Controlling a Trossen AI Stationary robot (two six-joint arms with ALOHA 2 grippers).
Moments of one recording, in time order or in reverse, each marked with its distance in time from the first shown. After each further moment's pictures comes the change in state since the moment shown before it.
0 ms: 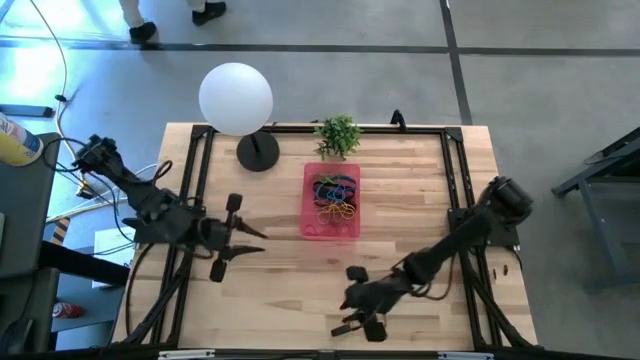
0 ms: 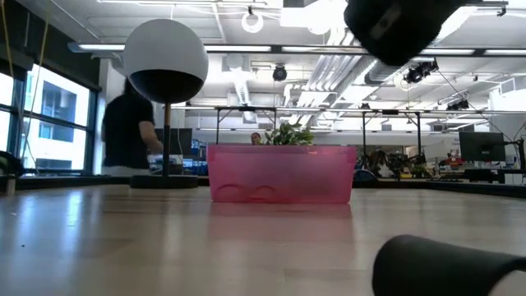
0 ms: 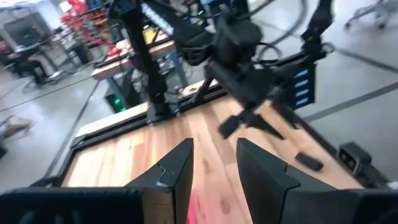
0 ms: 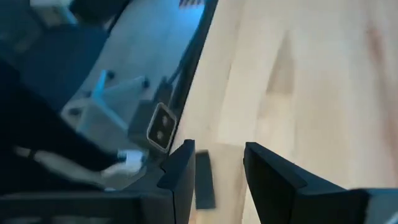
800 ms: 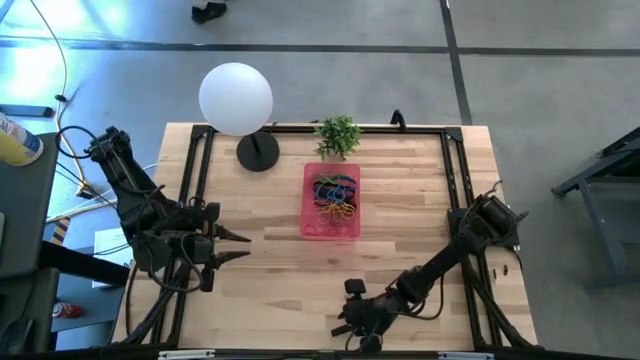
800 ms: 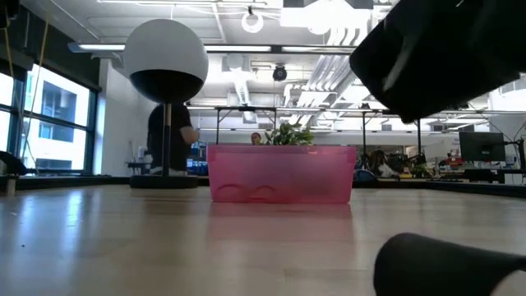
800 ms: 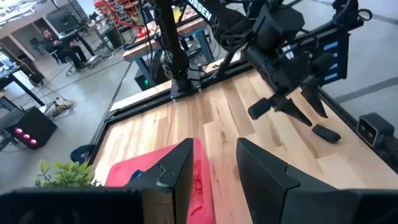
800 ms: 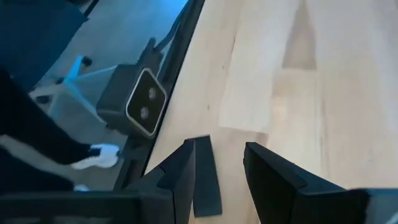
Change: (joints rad) left arm -0.281 0.007 0.000 -0.178 -0.417 -0.153; right arm 0.065 0.183 0.033 0.094 0.124 -0.011
